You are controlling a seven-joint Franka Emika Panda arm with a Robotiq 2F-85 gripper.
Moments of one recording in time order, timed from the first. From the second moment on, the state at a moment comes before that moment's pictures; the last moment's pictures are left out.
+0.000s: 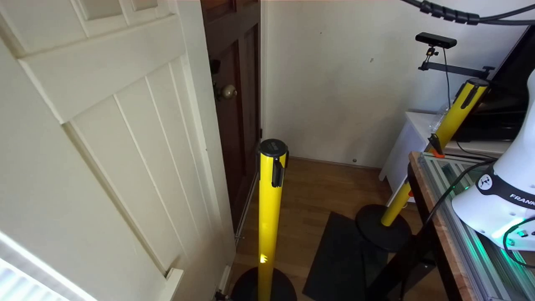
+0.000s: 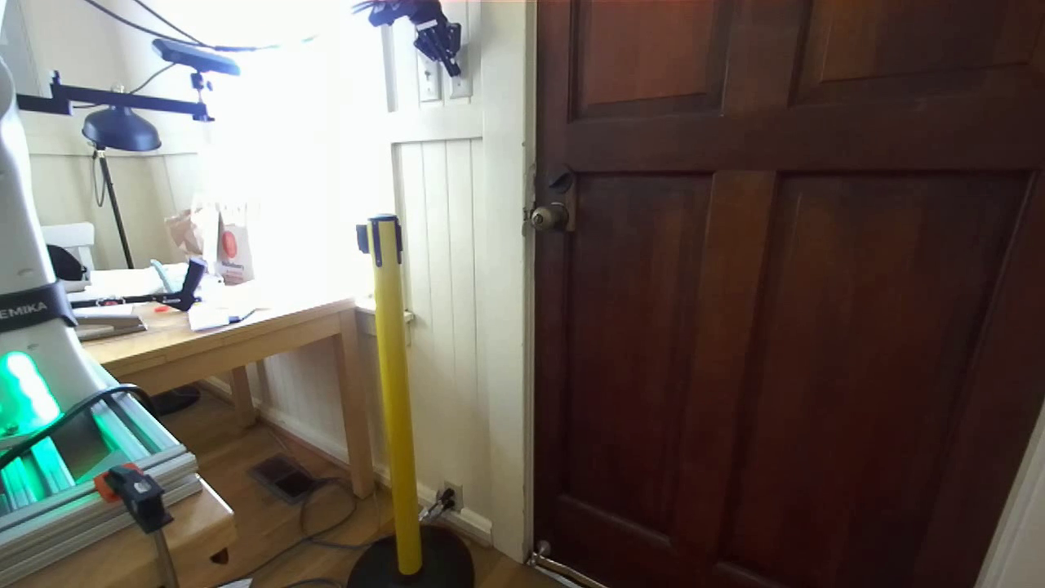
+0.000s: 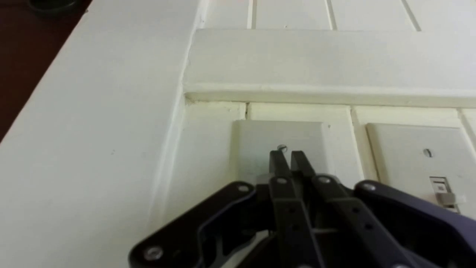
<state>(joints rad) 0.06 0.26 0.05 -1.43 -0.19 2.33 0.16</state>
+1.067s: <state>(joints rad) 0.09 0.28 0.06 -1.53 -0.18 2.27 0.14</state>
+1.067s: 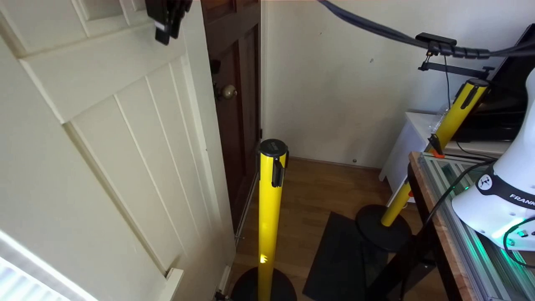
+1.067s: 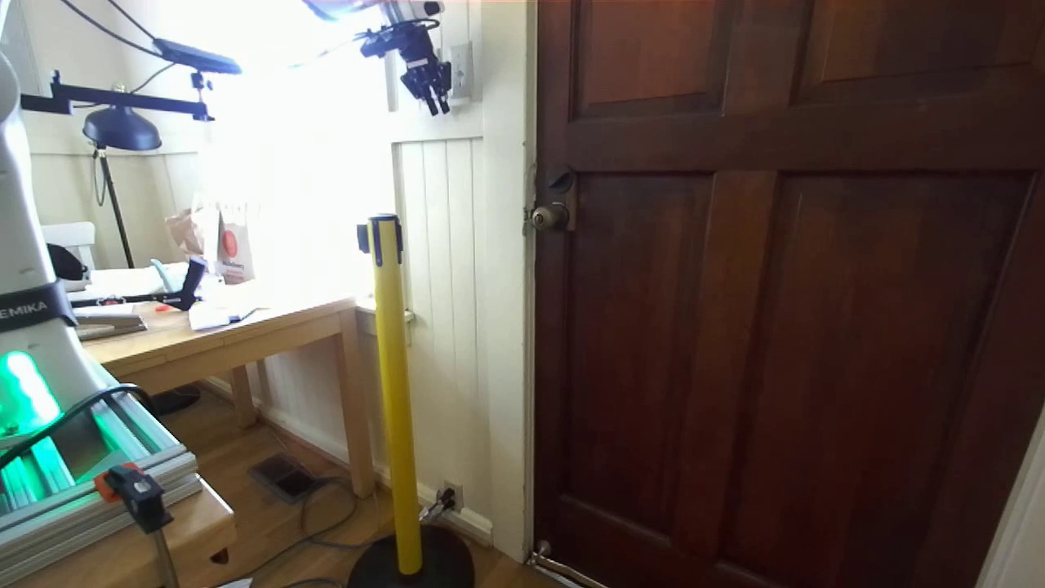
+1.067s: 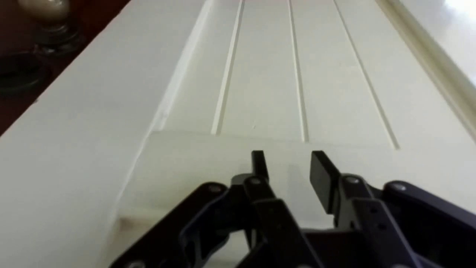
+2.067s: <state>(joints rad) 0.10 -0.03 0.06 -1.55 0.11 1.67 0.24</state>
